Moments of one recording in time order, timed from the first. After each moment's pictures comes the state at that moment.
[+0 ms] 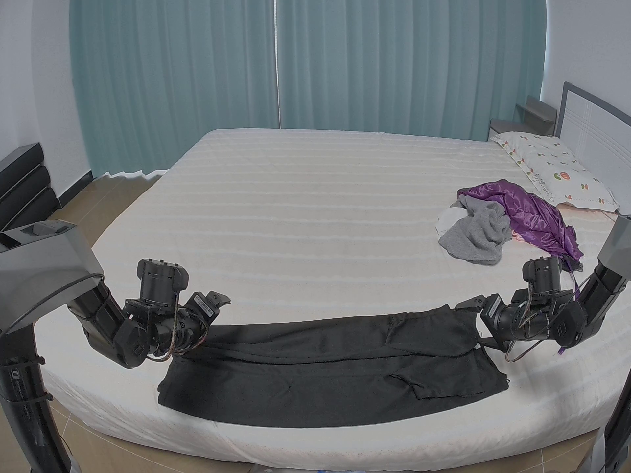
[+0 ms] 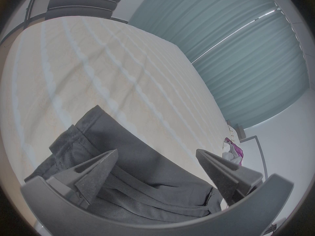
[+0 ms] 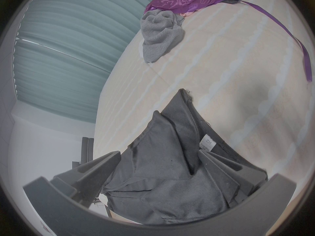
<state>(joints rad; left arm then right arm) -0.24 2.14 -0.71 -0.75 0.01 -1.01 0.09 2.08 -0.62 -0.70 0.29 0.87</state>
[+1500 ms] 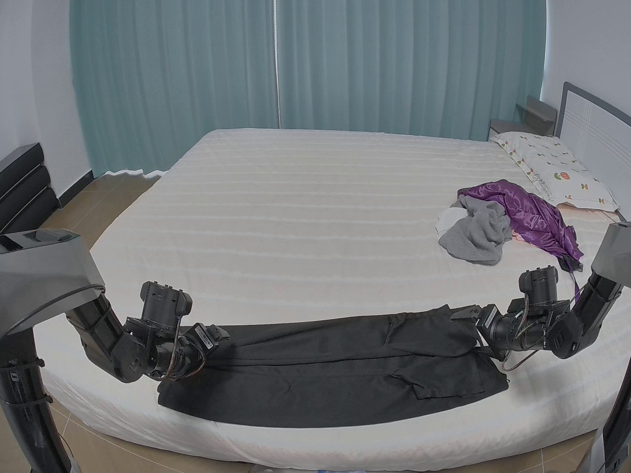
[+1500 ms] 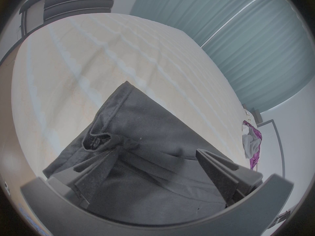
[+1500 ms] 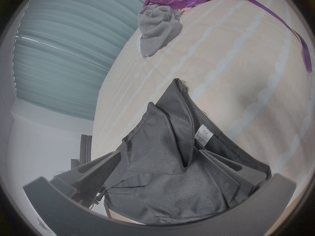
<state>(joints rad) -0.26 2.13 -0.62 -0.66 0.03 -0.93 0.11 2.11 -0.56 -0.77 0.29 0.87</state>
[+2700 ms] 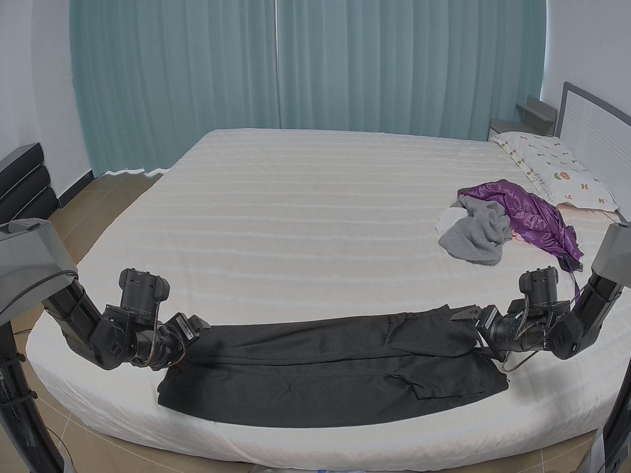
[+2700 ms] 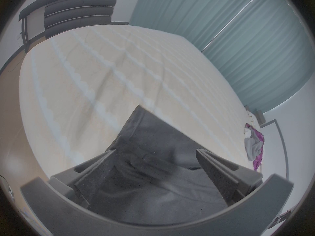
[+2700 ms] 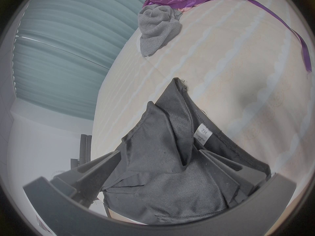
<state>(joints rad) -0.19 2.05 -0.63 -0.57 0.03 -0.84 0.11 2.11 -0.56 -0.78 0.29 0.87</state>
